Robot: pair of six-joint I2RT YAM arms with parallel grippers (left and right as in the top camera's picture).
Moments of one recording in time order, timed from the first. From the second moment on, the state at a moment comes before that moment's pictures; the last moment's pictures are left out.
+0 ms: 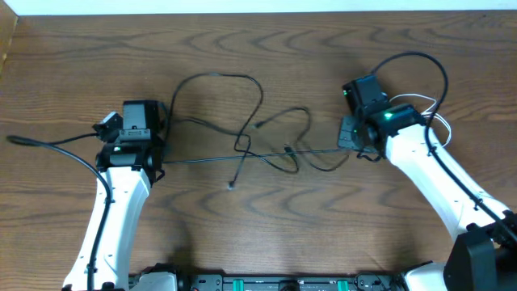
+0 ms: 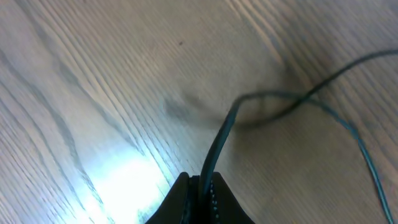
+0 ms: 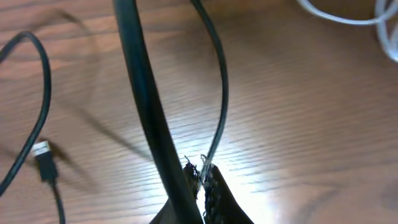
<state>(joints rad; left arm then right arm) 0.04 1.30 0.93 -0.78 -0.38 -0.76 0.34 1.59 1.16 -0.85 0.14 0.59</state>
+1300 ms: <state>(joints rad) 0.23 1.30 0.91 -0.75 -0.20 -0.79 0.14 1.59 1.16 -0.75 -0.16 0.44</state>
